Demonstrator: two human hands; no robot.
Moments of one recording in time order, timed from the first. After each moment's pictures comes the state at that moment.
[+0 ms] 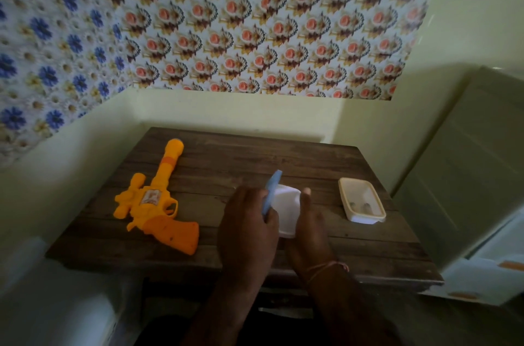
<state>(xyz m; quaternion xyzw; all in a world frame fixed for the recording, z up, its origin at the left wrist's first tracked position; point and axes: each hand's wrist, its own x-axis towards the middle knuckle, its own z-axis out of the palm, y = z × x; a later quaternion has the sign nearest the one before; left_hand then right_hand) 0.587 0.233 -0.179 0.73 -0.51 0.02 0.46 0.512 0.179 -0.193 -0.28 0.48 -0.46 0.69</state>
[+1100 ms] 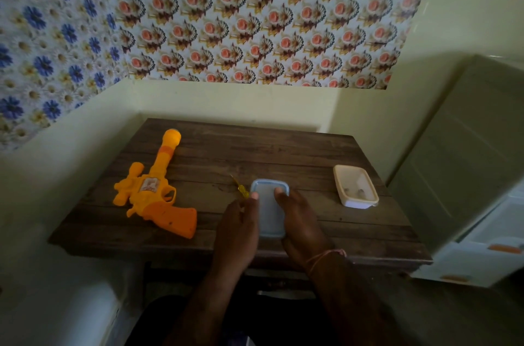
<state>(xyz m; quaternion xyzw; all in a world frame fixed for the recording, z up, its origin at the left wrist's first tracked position) 0.596 0.247 -0.196 0.72 -0.39 -0.29 0.50 0.499 0.191 -0.196 -0.45 0.41 -0.40 0.69</state>
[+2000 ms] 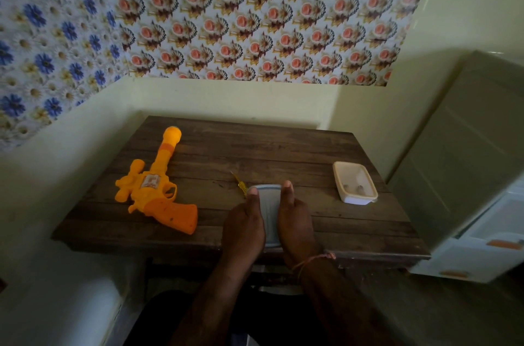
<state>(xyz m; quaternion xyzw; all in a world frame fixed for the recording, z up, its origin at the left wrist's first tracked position) 0.583 0.242 -0.193 0.74 -0.34 -0.32 0.49 0.515 0.200 -0.200 -0.52 0.59 -0.39 0.48</state>
